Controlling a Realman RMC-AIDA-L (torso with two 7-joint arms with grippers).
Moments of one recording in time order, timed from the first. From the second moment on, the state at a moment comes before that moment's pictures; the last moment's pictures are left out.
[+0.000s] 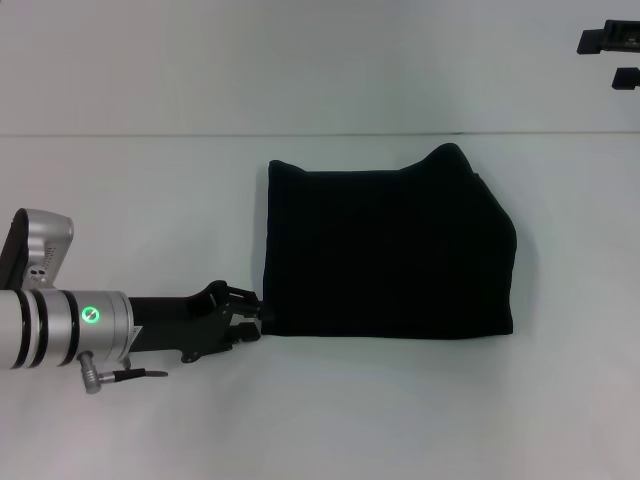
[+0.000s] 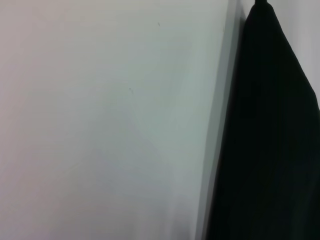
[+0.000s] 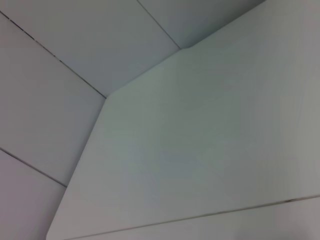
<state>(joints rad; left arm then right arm) -0.70 -2.07 0.47 0.35 2.34 1.19 -2.58 0.79 1.84 -0.54 -0.77 -2.21 -1.35 2.56</state>
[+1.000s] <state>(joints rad) -0.73 -2.08 0.47 0.34 2.35 1.18 -2.59 0.78 1.84 -0.54 -0.77 -2.21 -1.35 2.56</state>
